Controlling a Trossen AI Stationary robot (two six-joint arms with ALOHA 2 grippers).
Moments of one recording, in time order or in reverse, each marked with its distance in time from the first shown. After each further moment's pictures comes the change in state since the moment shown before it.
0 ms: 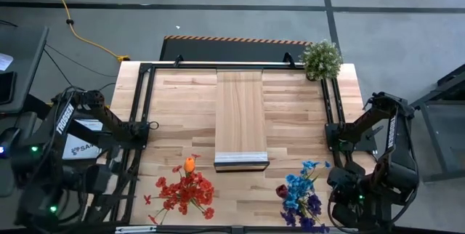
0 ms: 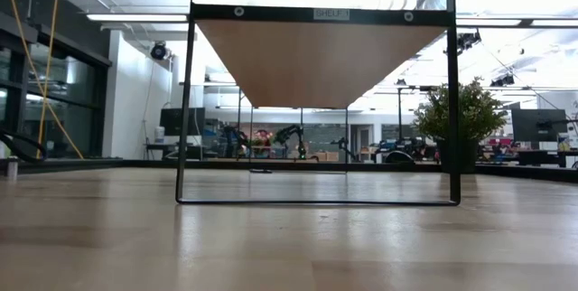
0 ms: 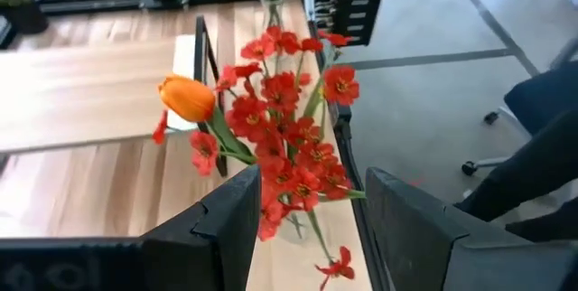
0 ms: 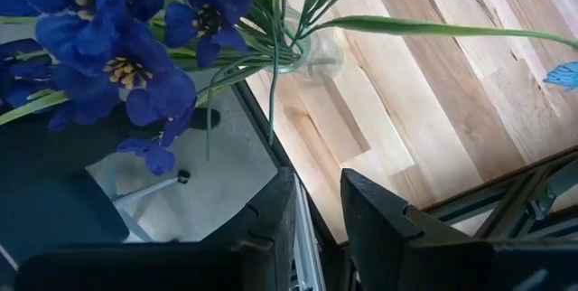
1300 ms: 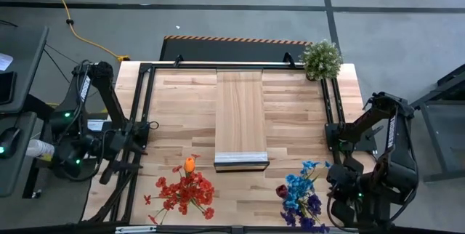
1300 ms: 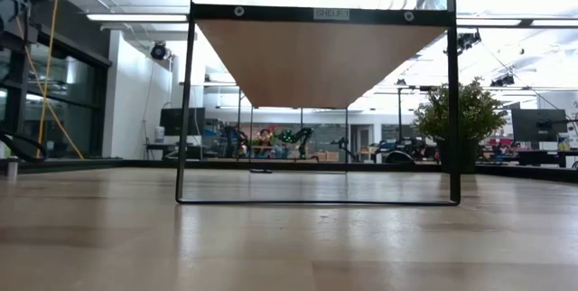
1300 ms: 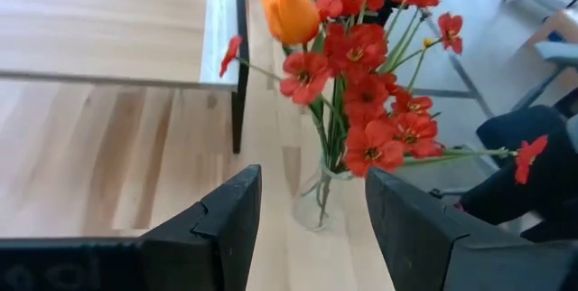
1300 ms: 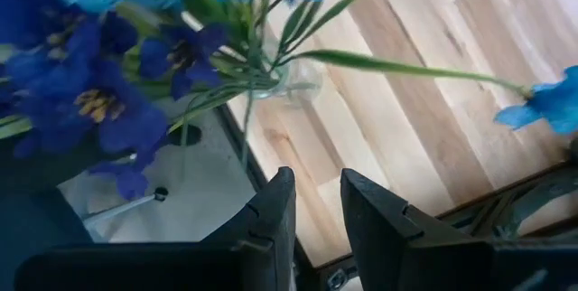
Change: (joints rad) left arm 0.000 -0.551 -0.732 0.348 -0.028 -0.055; right arm -0.009 0.000 0.000 -0.054 0.061 -0.037
